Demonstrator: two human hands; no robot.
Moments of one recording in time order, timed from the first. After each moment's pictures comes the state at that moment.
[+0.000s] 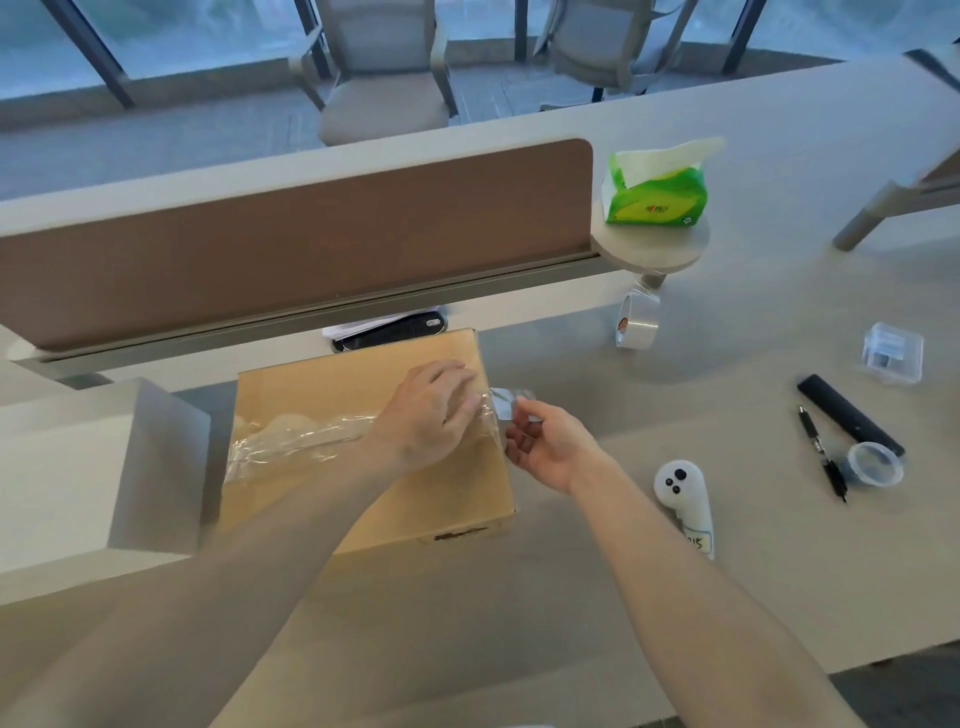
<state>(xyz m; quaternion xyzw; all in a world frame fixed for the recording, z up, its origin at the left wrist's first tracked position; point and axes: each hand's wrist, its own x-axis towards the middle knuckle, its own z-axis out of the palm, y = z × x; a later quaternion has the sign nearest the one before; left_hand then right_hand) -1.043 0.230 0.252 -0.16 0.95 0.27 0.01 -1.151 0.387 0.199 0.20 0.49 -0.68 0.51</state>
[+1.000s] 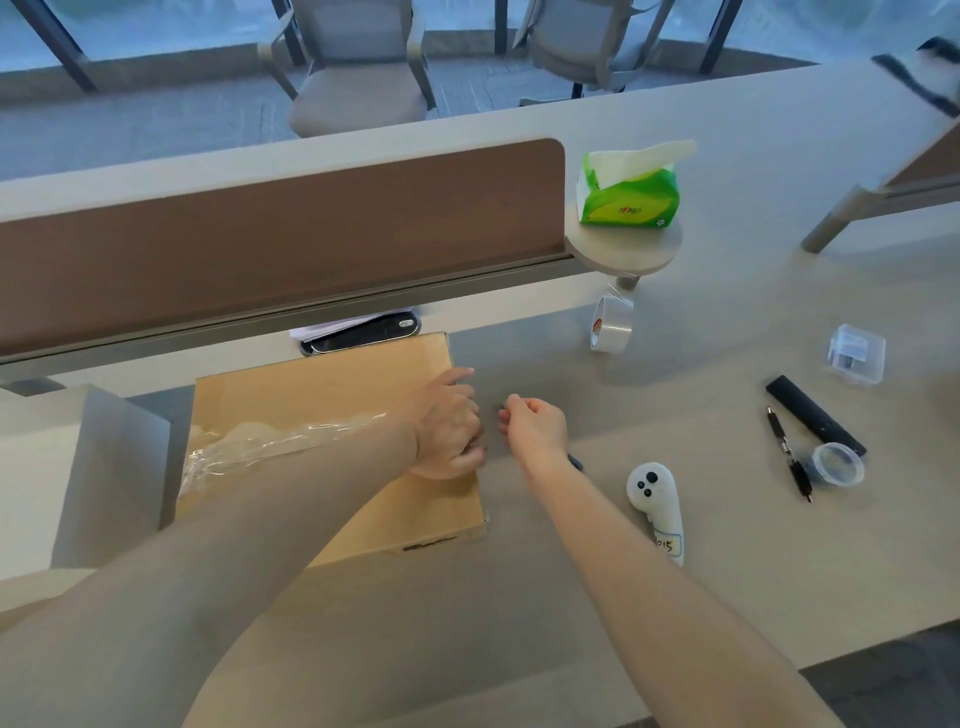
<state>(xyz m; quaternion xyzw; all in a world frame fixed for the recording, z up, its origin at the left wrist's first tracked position) -1.091 0.250 0.241 0.17 0.98 -0.06 0.12 -1.158 0.379 0.191 0.09 0.78 -0.54 0.29</state>
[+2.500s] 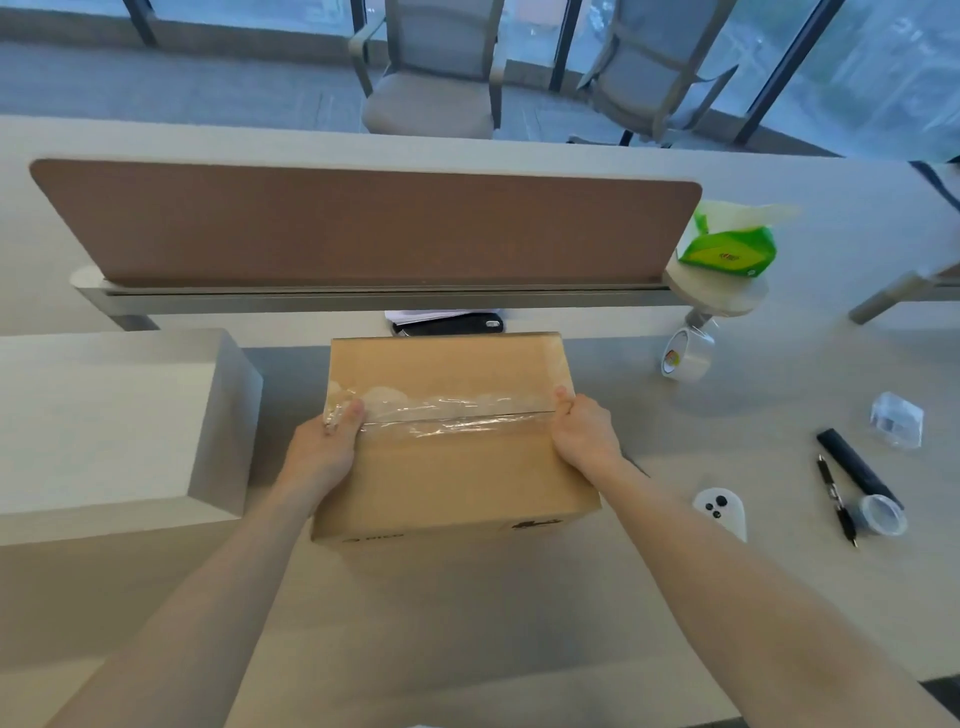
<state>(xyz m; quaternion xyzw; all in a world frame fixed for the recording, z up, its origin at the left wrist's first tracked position) -0.884 0.118 0.225 -0.54 0.65 0.53 -0.04 -1.108 0.321 0.226 -0.13 0.93 -0.25 0.24</state>
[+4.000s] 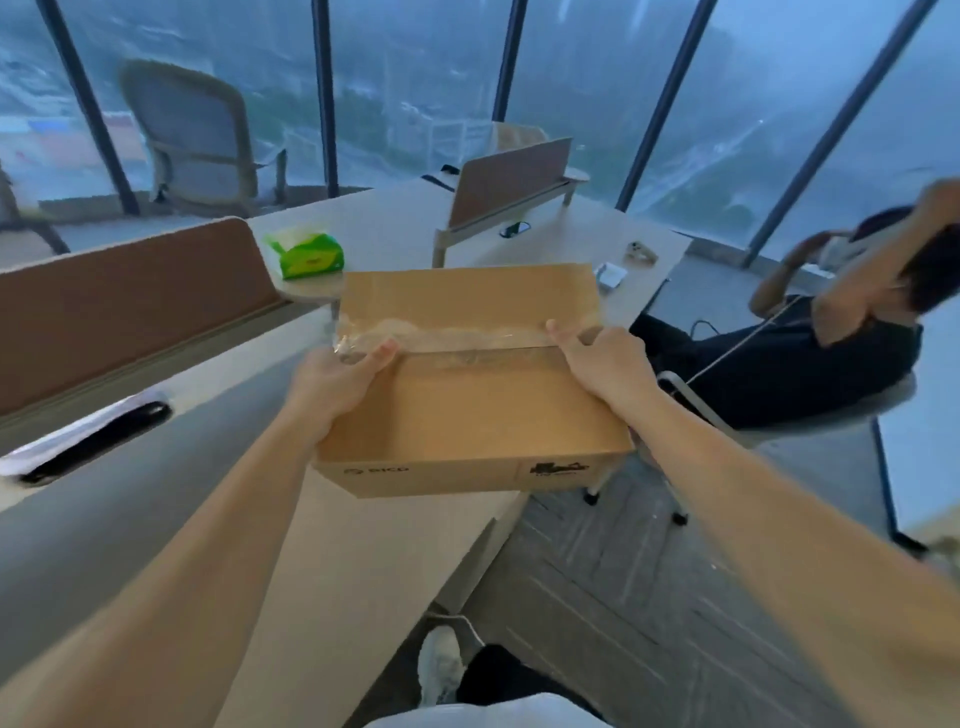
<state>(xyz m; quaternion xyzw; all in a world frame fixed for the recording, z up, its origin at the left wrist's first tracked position) -0.991 0.387 0.375 -0.13 0.81 0.57 0.03 -0.966 0.677 0.442 0.16 0.94 -0.30 -0.05</state>
